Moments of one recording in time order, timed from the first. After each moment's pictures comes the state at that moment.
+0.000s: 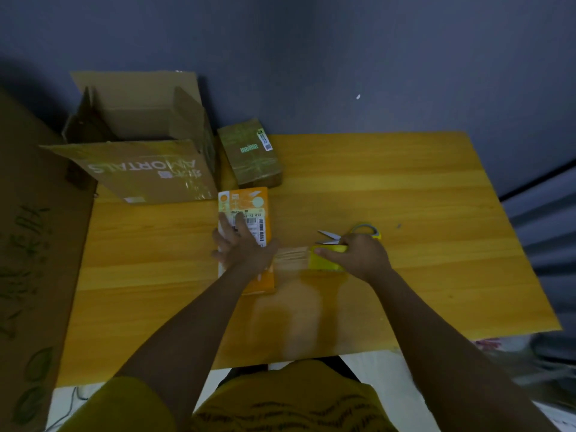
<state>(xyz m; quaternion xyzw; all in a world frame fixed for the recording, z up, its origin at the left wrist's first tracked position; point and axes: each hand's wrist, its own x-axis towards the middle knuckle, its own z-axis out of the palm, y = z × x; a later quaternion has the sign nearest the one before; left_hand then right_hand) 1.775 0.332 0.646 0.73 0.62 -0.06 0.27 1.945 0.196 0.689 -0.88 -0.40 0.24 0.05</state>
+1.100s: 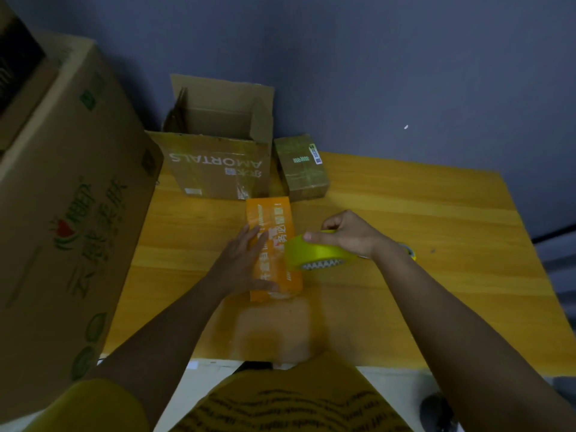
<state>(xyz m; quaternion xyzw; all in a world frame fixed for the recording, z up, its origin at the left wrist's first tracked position) 1.628 0.375 0.642 0.89 0.33 -0.10 0.30 1.860 0.287 0.752 -0.74 -0.45 0.46 0.21</state>
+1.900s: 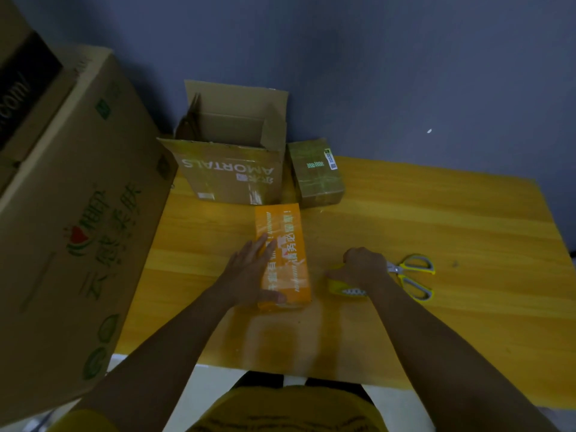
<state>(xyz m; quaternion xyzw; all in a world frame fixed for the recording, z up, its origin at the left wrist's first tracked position) 1.633 0.370 0.647 0.85 0.38 -0.15 0.32 1.876 0.285 0.675 -0.82 -0.48 0.25 -0.17</state>
